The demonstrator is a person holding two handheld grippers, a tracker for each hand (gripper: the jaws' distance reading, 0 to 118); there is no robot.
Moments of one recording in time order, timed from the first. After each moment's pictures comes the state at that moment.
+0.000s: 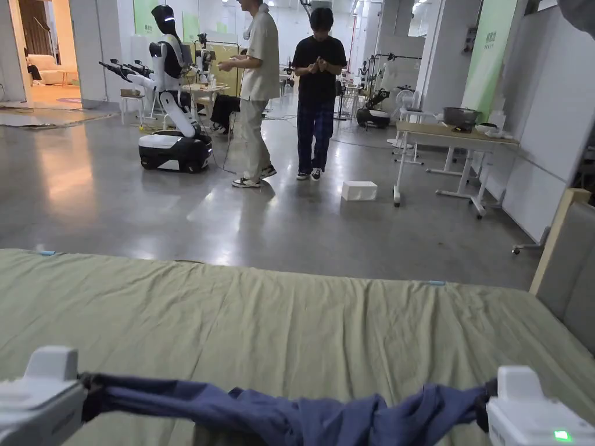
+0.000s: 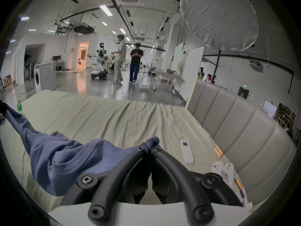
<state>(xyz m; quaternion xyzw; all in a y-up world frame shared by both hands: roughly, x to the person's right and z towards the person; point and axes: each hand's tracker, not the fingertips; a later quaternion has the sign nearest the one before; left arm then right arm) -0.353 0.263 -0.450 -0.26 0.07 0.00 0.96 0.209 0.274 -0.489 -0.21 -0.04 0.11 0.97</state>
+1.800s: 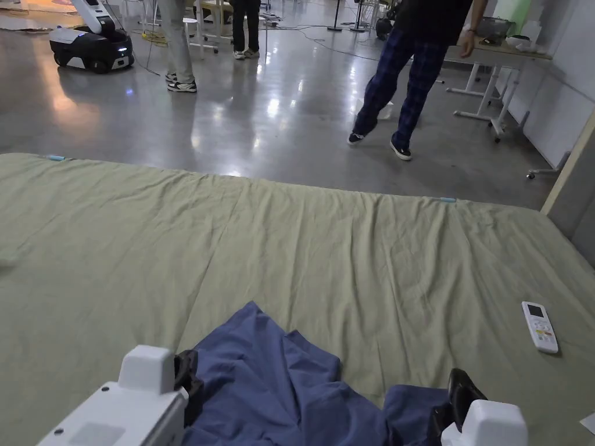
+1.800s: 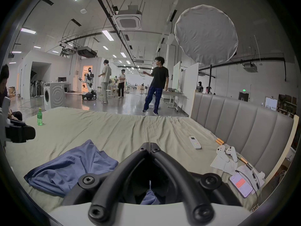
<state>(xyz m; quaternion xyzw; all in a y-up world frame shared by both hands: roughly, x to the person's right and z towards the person) -0.235 0.222 -0.360 -0.22 -0.02 0.03 0.97 0.102 0.251 -0.320 -0.09 -0.03 0.08 0.99</state>
